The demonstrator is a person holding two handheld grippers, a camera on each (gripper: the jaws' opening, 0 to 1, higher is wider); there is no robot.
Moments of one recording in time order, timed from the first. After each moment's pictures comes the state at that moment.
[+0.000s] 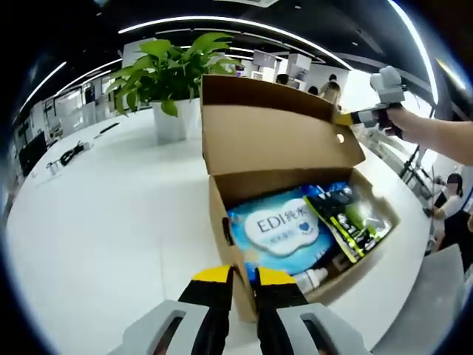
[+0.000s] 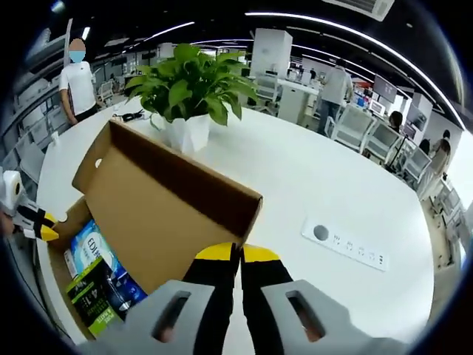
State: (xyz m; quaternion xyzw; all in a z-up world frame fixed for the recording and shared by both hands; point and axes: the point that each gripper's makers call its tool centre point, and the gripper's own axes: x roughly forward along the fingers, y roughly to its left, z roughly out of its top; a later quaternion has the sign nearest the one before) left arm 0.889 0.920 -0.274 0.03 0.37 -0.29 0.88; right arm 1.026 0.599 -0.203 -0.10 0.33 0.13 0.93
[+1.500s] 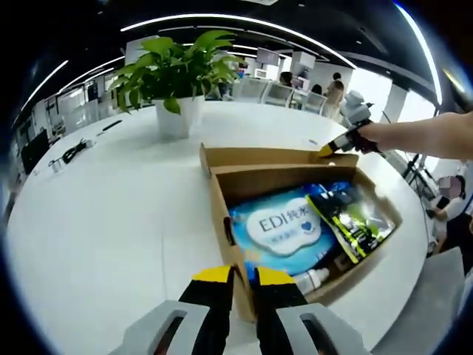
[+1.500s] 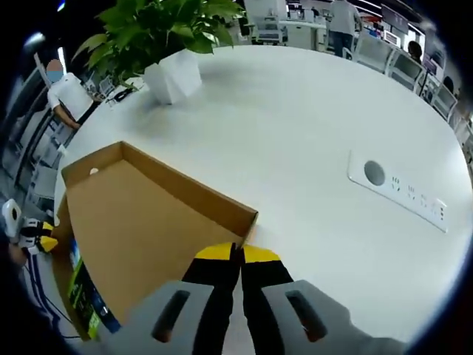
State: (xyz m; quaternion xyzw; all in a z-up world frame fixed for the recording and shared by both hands) left arm 0.895 0.925 -0.276 0.03 0.38 -0.28 0.88; right arm 1.034 0.596 -0.313 0.02 0.49 0.17 0.86
